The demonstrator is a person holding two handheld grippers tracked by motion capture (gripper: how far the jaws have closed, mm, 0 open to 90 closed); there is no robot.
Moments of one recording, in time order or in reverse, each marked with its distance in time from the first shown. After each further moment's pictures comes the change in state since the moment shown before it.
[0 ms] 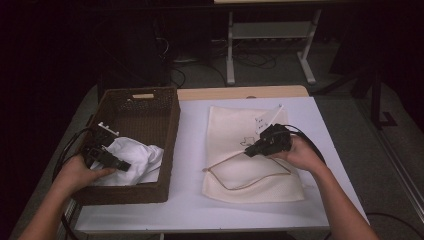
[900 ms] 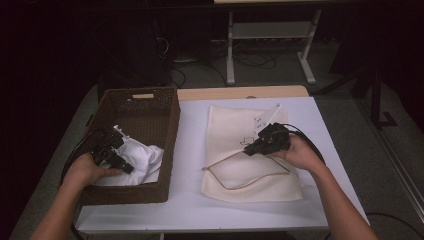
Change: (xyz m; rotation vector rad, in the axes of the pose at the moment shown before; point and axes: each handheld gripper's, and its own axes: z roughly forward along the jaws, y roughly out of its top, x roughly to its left) left arm -0.004 0.012 0.024 0.100 0.075 0.081; right arm 0.001 0.005 0.000 0.012 -0.023 -0.002
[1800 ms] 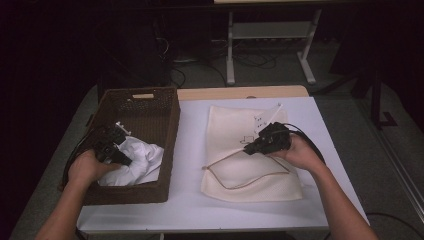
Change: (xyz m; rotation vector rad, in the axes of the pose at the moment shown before) left arm 0.000 0.009 -0.004 -0.034 0.031 -0.027; right arm 0.002 0.002 -0.002 -0.010 -0.016 -0.009
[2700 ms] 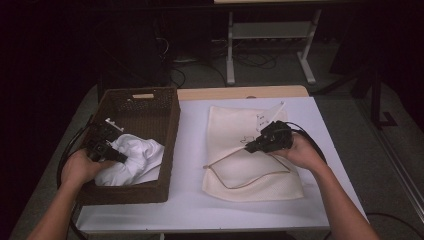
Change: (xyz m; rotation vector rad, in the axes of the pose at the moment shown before) left arm 0.008 -0.009 -0.024 -0.073 -0.036 -0.037; right arm -0.003 -0.002 -0.006 -0.013 -0.017 0.014
